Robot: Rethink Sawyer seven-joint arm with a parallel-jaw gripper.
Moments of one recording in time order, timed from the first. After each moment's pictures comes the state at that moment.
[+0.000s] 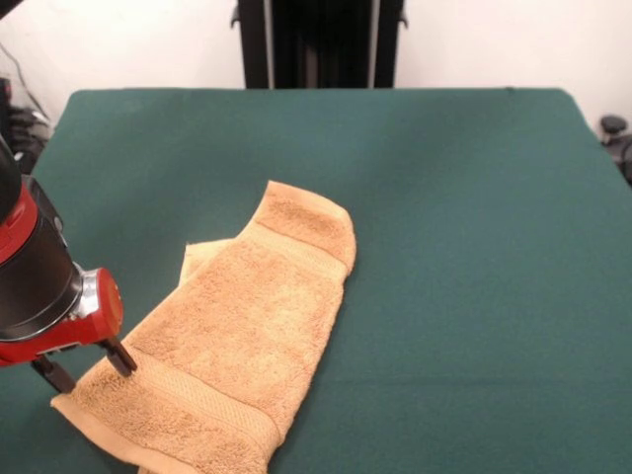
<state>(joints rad) -0.55 0.11 0.62 0.18 -0.52 1.48 1.09</state>
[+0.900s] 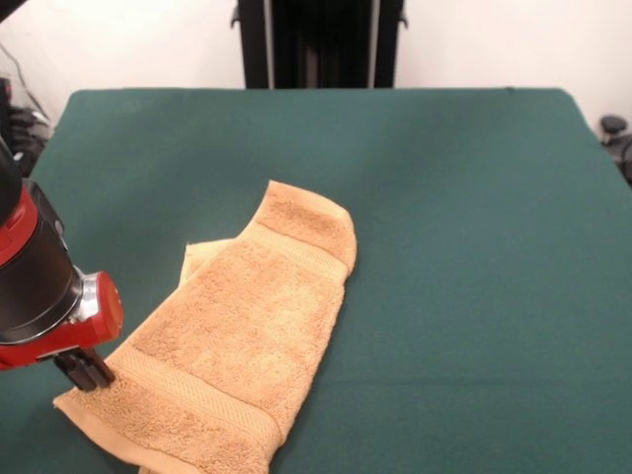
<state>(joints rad) -0.55 0.11 0.62 0.18 -0.51 1.47 1.09</state>
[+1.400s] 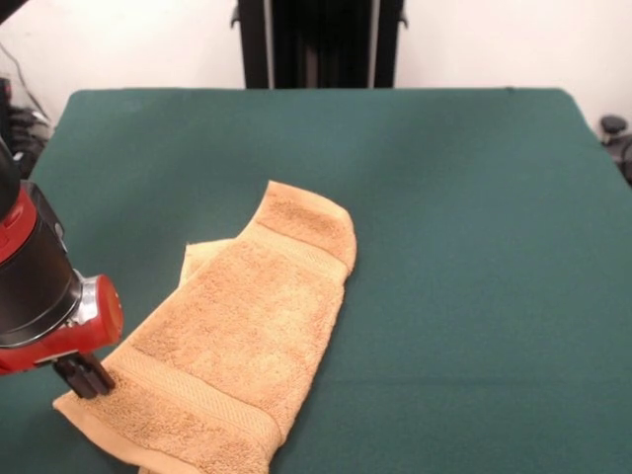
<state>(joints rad) -0.55 0.11 0.62 0.19 -0.48 1.44 1.09</state>
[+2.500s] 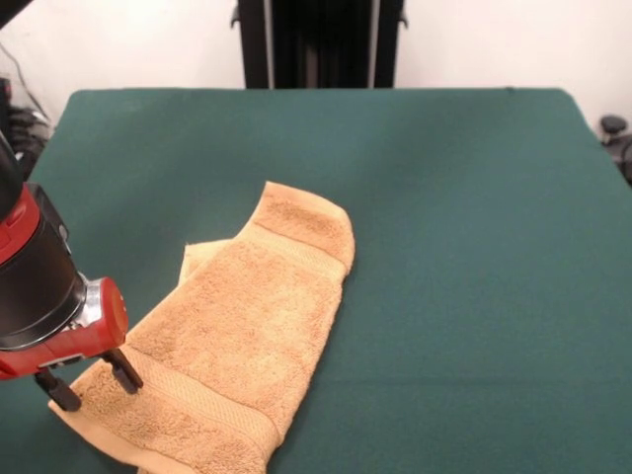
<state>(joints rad) -0.55 0.11 0.62 0.19 -0.45 1.42 1.09</state>
